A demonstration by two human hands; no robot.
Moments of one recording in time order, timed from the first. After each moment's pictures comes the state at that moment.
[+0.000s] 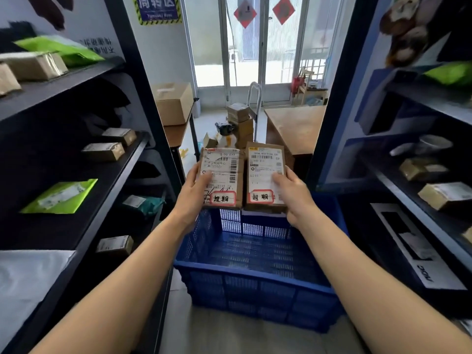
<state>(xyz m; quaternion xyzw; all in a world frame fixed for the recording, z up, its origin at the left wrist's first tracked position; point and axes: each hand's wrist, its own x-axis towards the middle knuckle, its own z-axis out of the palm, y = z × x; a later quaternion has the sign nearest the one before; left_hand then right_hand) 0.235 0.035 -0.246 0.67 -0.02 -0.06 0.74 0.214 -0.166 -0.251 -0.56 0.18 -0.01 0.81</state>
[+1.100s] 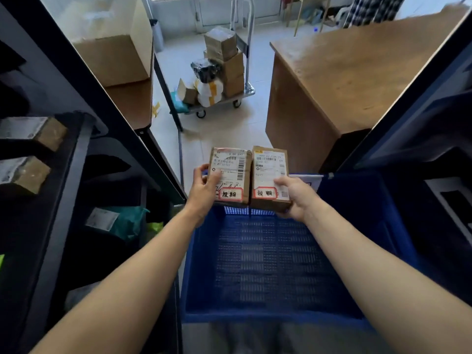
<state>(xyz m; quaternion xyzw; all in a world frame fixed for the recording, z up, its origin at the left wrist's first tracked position) 0.615 0.048 -0.397 0.70 0.05 -0.20 0.68 0.567 -0.151 -0.408 -0.50 0.40 0.13 0.75</state>
